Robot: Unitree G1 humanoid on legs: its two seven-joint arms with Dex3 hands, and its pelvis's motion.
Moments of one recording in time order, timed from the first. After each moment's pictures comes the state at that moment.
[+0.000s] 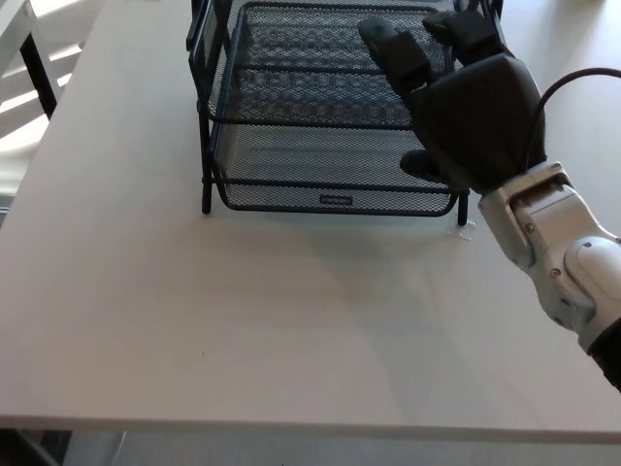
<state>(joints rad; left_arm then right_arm) 0.54 1.08 0.15 0.36 0.33 -0.21 -0.23 -0.82 -0.39 0.54 0.56 -1.07 -0.01 -0.46</state>
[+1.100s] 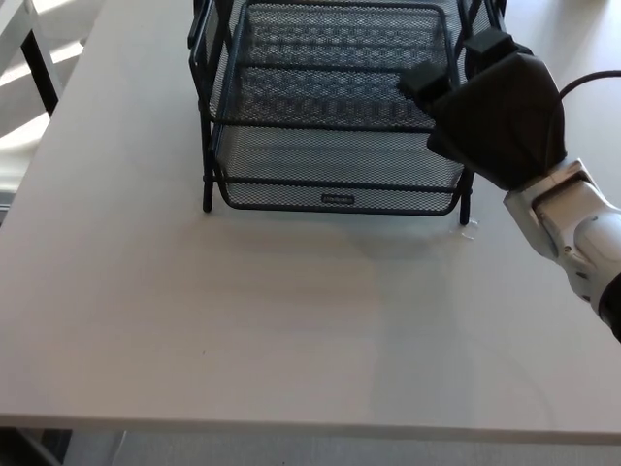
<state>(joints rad) 0.51 1.08 0.15 0.37 0.33 -0.21 -0.20 -0.99 -0.39 0.69 1.02 -1.10 -0.13 -0.90</state>
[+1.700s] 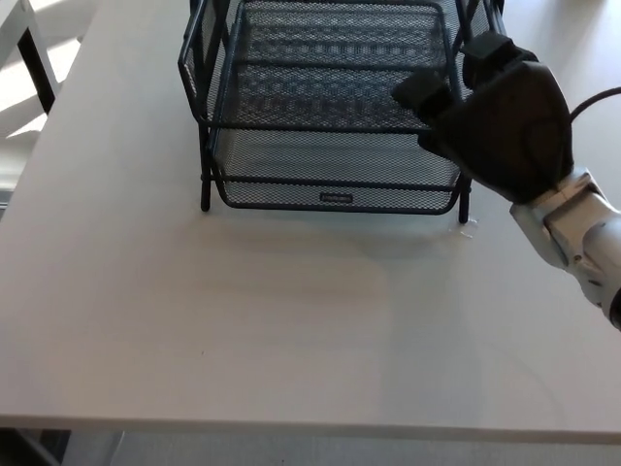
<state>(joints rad) 0.53 1.08 0.17 0.35 0.33 -0.22 -0.19 -0.97 -0.44 0.73 0.97 -1.12 -0.18 -1.12</state>
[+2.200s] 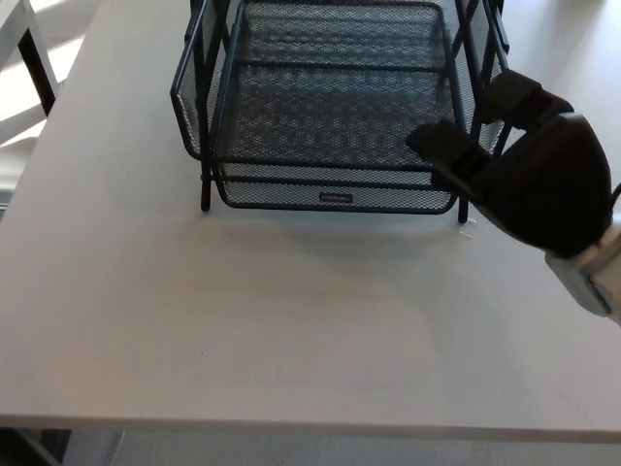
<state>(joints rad) 0.54 1.08 0.19 0.36 0.34 -0.24 -0.19 -0.75 -0.61 0.71 0.62 -1.15 -0.20 -1.20</state>
